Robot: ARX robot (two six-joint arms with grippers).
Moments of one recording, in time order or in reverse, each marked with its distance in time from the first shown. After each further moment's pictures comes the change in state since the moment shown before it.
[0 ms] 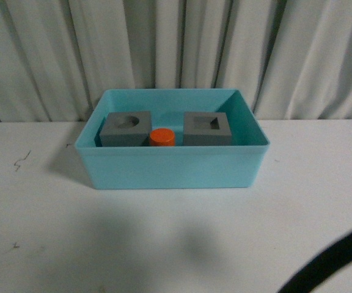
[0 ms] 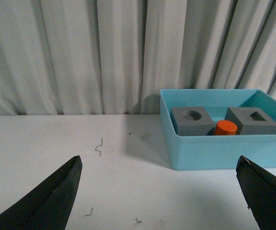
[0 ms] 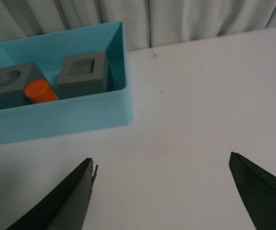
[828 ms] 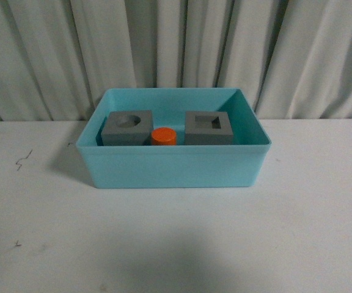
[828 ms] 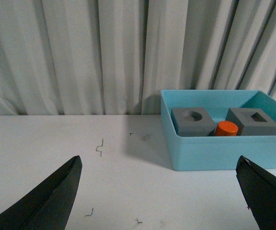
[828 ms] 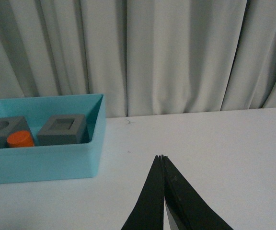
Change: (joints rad) left arm 0.000 0.000 0.000 0.000 -0.004 0.000; right arm -0.311 -0.461 -0.297 0.222 -0.264 -0.278
